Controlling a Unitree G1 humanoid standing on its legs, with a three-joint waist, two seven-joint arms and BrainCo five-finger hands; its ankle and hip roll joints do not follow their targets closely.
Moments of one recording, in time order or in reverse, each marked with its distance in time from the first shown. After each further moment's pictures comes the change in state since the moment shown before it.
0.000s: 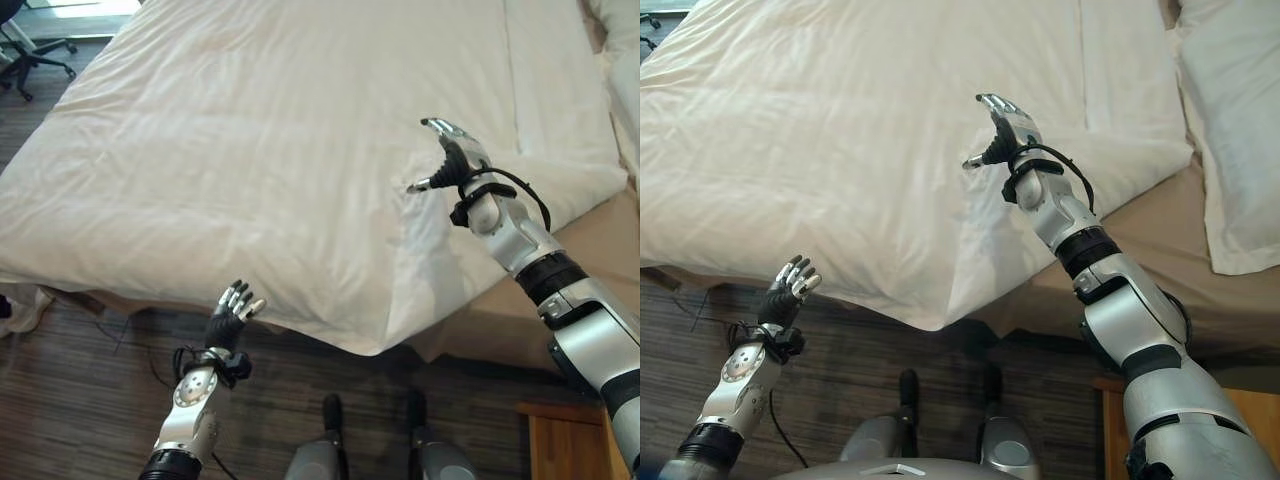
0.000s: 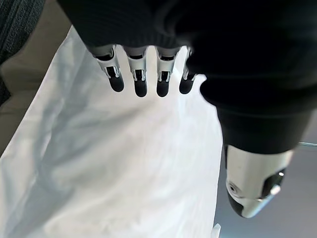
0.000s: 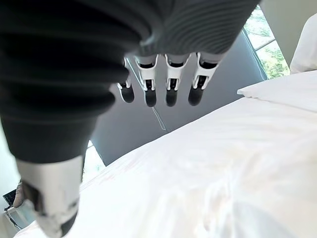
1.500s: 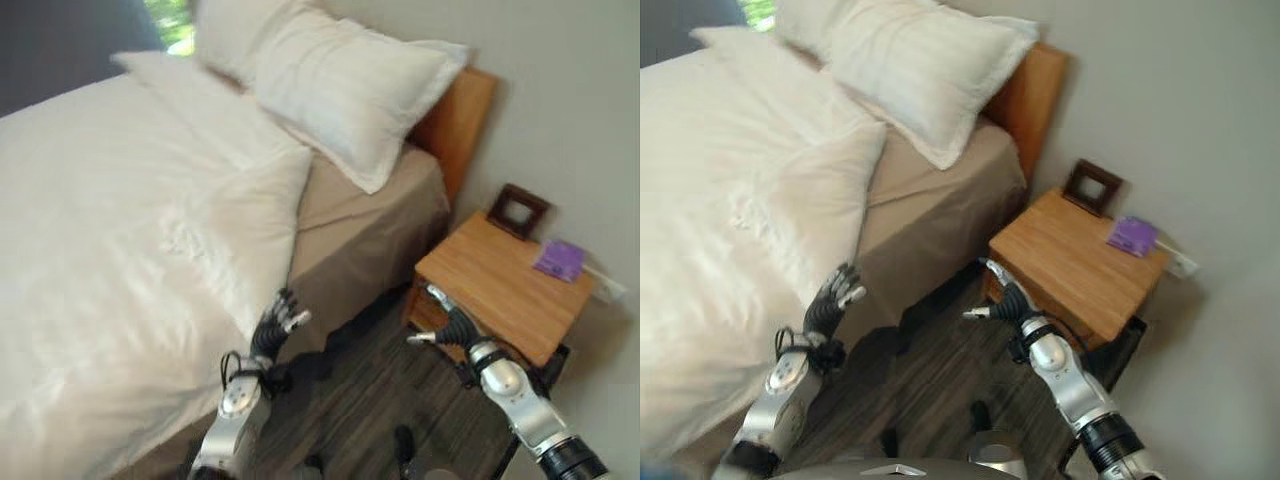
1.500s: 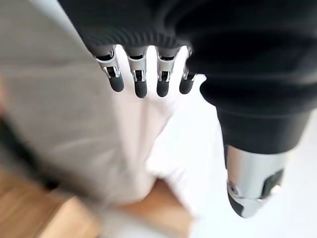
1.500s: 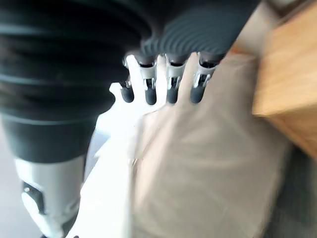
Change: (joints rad) left arm 0.036 -0.166 -0.035 -0.142 0.159 0.008 0.055; right arm 0.928 0.032 -0.226 -0.595 0.164 -0.089 0.171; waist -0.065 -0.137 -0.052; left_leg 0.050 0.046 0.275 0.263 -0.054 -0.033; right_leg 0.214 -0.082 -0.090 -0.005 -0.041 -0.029
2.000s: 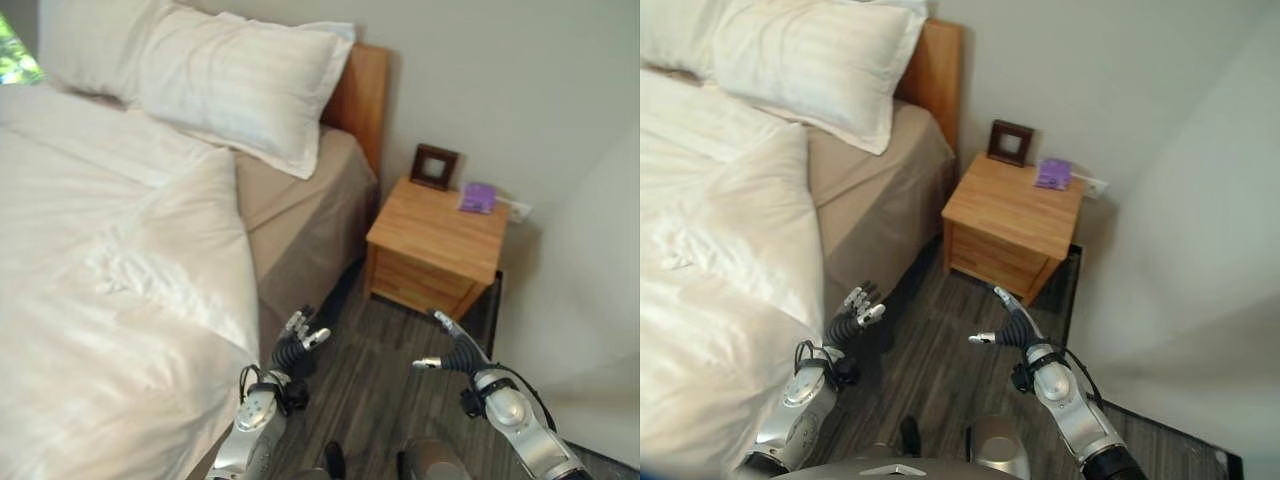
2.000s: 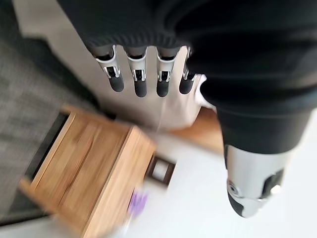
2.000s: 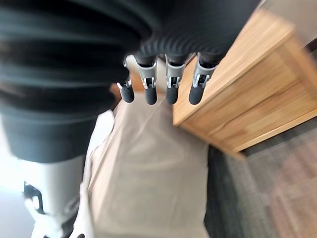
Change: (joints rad) left arm 0.068 -0.021 -0.099 0.014 -0.003 0.047 -0.036; right arm 0.190 0.063 -0.015 0.020 -0.010 -0.005 -0.002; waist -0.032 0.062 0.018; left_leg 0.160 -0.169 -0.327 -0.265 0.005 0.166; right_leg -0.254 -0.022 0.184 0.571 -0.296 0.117
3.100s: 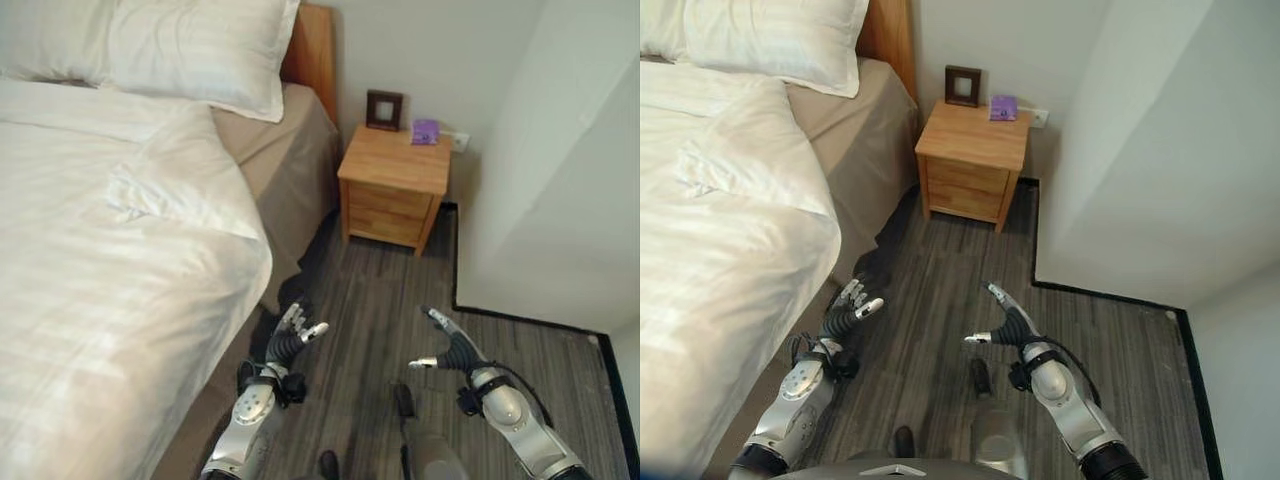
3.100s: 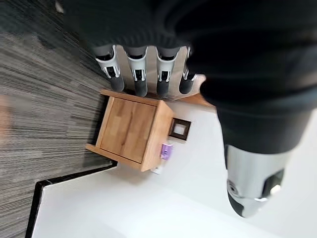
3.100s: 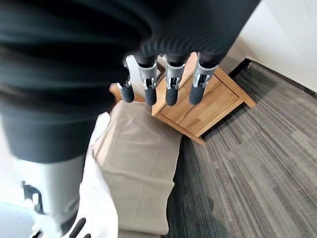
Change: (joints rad) left arm -0.016 -0.016 -0.060 0.018 0.012 -0.035 0.013; right arm 0.058 -0.006 -0.017 0.016 -0.037 -0.034 0.003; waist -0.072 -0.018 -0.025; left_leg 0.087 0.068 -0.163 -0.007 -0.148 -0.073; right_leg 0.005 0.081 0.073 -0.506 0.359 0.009
